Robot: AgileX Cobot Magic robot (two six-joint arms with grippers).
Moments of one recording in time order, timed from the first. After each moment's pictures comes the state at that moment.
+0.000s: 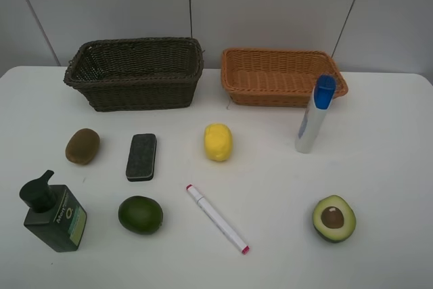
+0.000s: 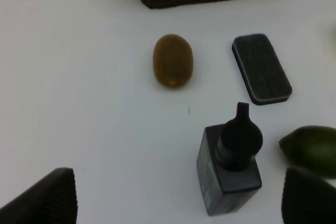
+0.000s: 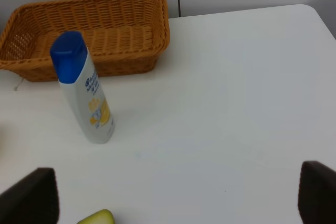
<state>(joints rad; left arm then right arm) 0.03 0.13 -0.53 -0.09 1.08 0.11 0.01 0.00 -0.51 -0.06 1.06 0.12</state>
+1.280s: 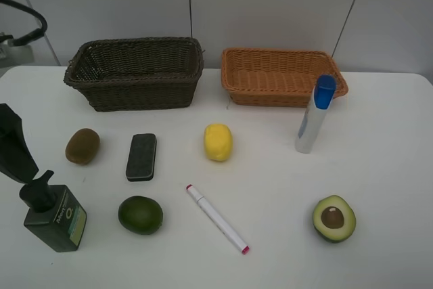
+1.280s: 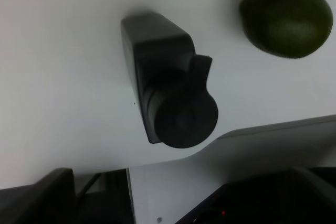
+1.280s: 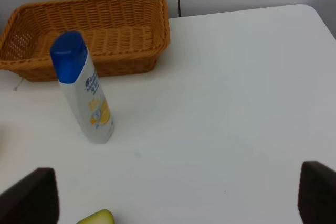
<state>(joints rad) -0.15 1.21 -0.82 -0.17 1.20 -0.02 0.01 0.00 -0.51 -0.06 1.06 0.12</state>
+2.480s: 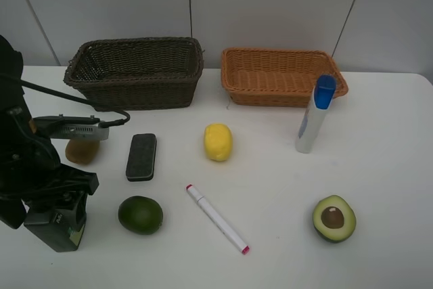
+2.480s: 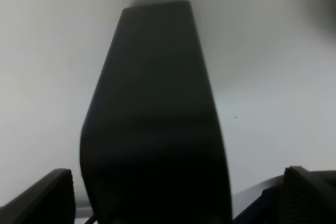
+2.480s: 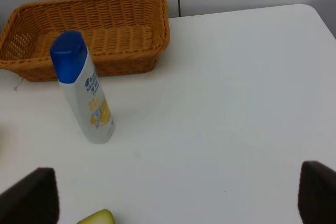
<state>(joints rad) -0.39 1.55 -0.68 -0.07 0.90 -0.28 0.01 0.00 -0.51 -0.06 1.06 0.12</state>
